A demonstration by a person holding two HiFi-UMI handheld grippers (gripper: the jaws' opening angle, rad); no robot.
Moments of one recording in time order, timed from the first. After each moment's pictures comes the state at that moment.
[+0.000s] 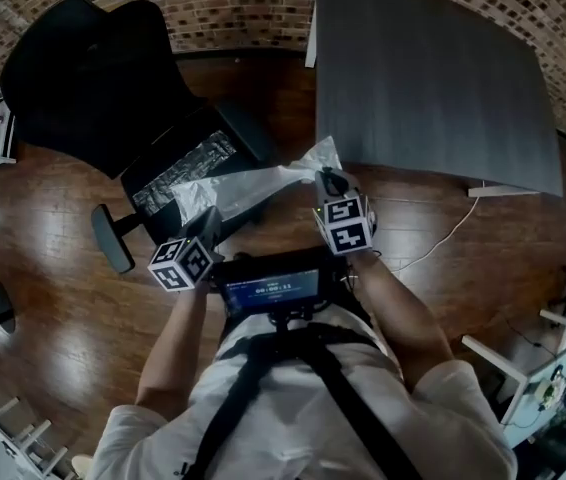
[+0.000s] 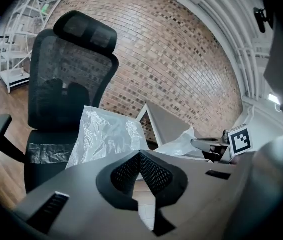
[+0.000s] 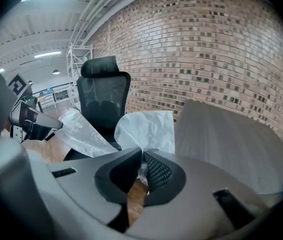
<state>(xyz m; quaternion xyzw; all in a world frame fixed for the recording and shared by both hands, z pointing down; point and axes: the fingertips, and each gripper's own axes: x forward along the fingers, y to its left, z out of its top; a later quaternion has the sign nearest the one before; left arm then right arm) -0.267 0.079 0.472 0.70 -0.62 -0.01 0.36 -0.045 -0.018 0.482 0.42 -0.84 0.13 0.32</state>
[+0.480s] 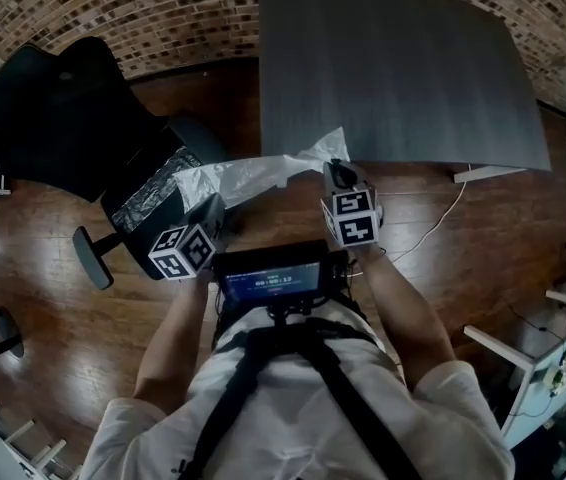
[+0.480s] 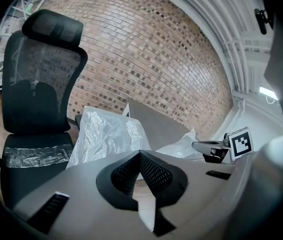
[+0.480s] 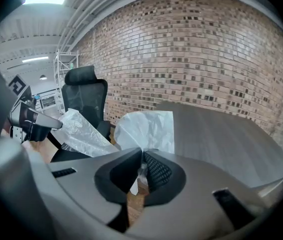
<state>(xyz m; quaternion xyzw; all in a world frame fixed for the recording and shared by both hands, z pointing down) -0.138 0.008 0.451 0.74 -0.59 0.00 0.33 0.103 -0.059 0.460 0.48 -0.82 0.14 0.29</state>
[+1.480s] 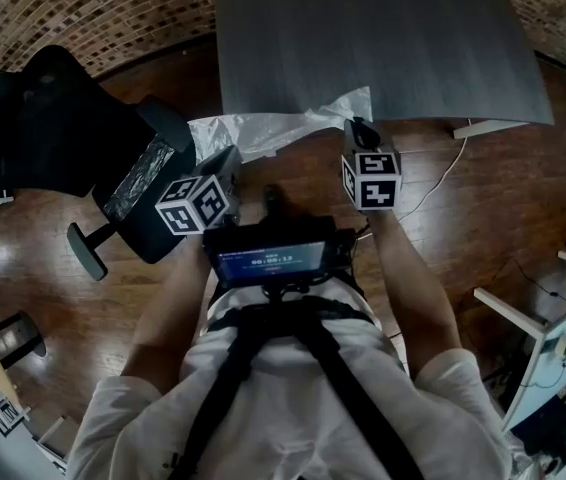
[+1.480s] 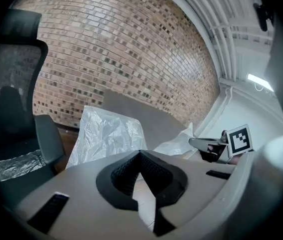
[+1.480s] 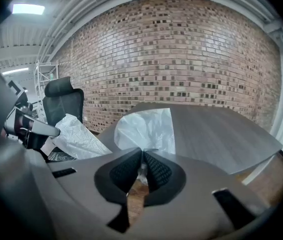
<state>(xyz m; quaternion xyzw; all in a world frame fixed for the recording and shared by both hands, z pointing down) -0.007 -0.045 0.439 0.79 -0.52 0.06 0.32 0.226 -0.074 0.455 0.55 -0.78 0.18 0.24</state>
